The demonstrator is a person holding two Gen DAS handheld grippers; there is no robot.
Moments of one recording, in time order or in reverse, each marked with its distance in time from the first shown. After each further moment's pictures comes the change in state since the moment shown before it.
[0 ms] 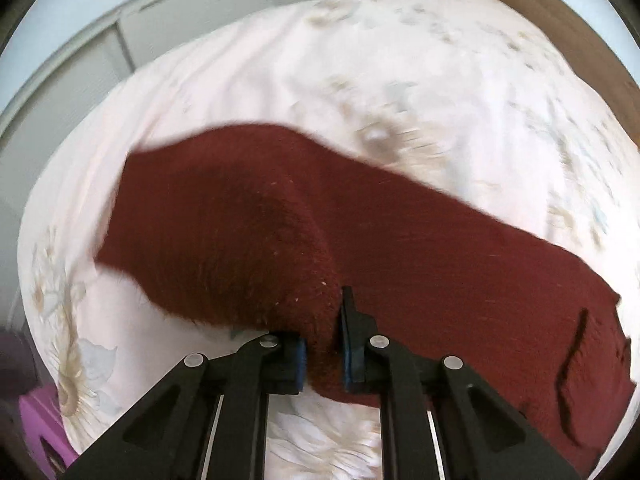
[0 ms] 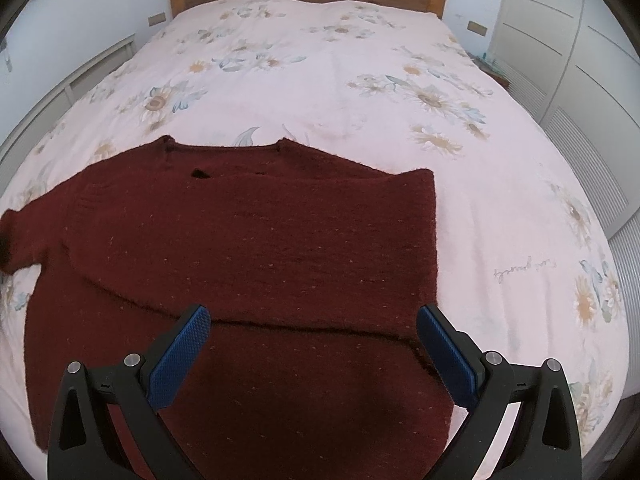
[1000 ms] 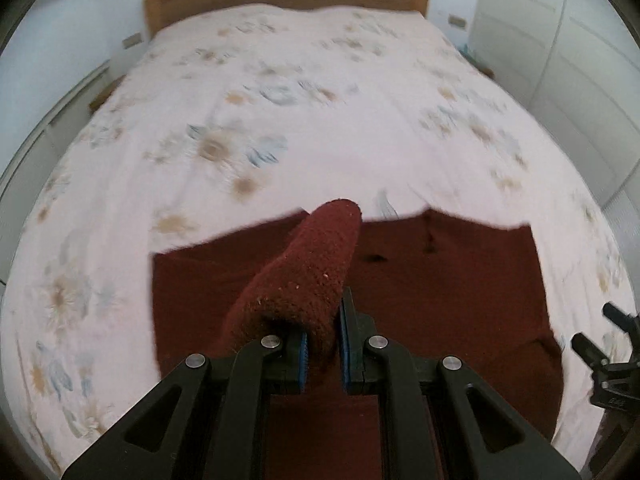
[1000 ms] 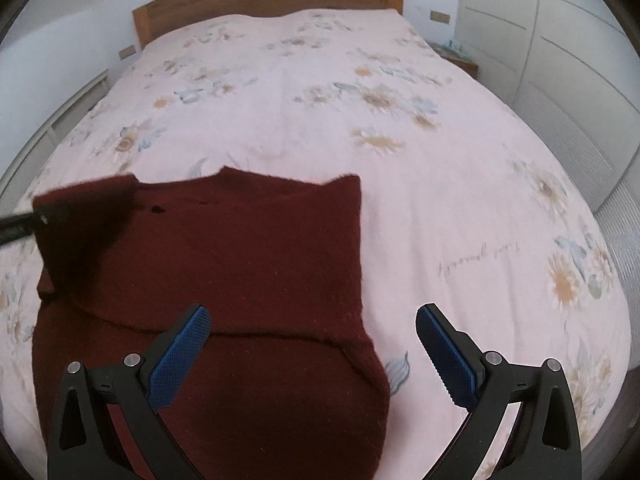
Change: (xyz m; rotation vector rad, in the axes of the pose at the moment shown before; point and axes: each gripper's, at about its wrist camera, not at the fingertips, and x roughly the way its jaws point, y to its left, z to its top) left arm -0.052 -0.372 -0.114 0.699 -0.081 -0.298; right arm -0.023 -0.070 -0.004 0.131 -0.029 -0.007
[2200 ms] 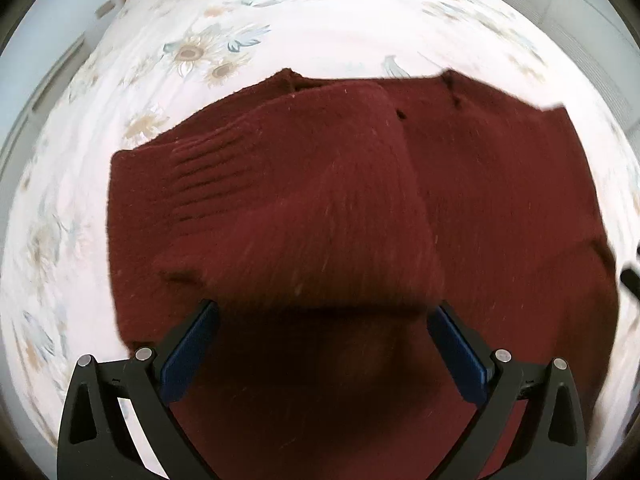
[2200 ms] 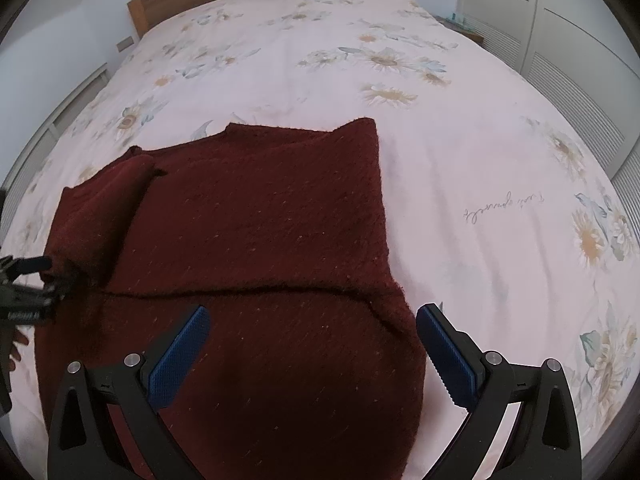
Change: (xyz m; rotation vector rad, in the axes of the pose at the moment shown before) left arm 0.061 0.009 -0.064 0.095 0.237 0.053; right arm 0.020 0.007 -0.030 0.034 0.068 0.042
